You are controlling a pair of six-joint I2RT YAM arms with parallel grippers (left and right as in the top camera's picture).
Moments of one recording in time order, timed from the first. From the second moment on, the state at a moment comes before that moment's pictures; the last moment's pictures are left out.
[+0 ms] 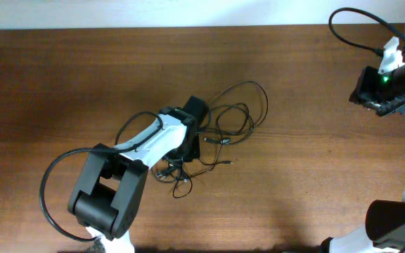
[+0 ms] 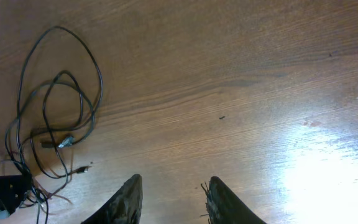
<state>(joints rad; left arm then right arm) -0.48 1.90 1.19 -0.89 -0.09 -0.54 -0.23 1.74 1.97 -1.55 -0.15 0.13</state>
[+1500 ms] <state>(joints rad) -0.19 1.80 1.97 -1.07 0.72 -0.45 0.47 1.82 1.96 -1.04 -0.56 0.39</state>
